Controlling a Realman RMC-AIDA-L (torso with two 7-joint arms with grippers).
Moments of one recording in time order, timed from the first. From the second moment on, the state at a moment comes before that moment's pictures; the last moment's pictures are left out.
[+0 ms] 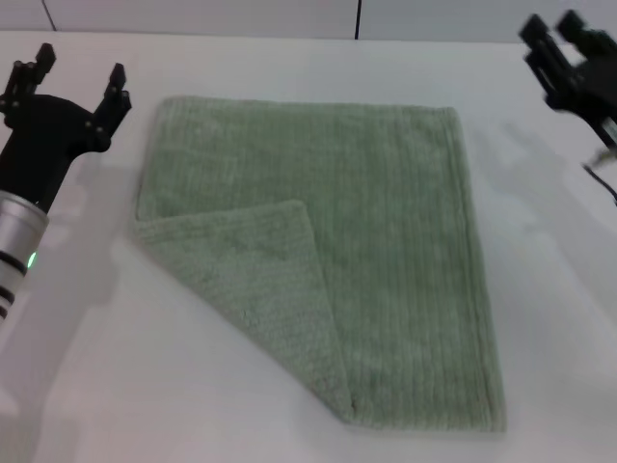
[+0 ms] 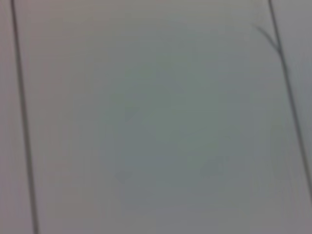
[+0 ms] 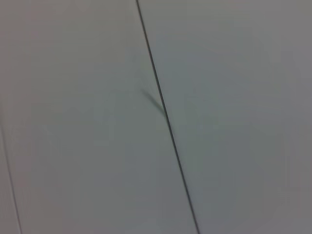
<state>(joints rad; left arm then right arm) -0.27 -2.07 -1.24 -0.44 2.84 1.10 0.02 0.25 1.81 0.80 0.99 -2.44 -0.82 0.24</state>
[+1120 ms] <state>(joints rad) -0.19 -2.07 -1.24 -1.76 2.81 -0.92 0.29 0.62 2.06 1.77 1.09 -2.53 0.91 -0.19</state>
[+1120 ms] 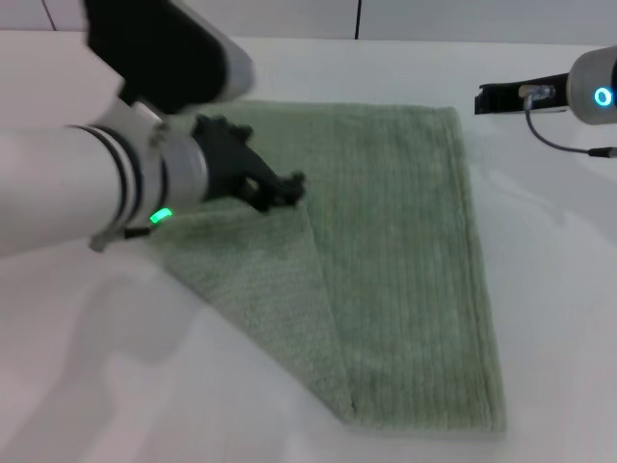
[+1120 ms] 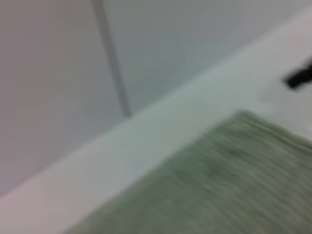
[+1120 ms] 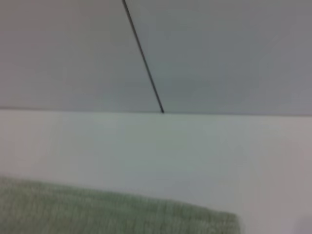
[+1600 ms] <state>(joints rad) -0.29 -2.07 -1.12 -1.60 2.83 -0.90 0.27 0.73 2.06 1.76 0.91 -2.53 0.90 -0.23</state>
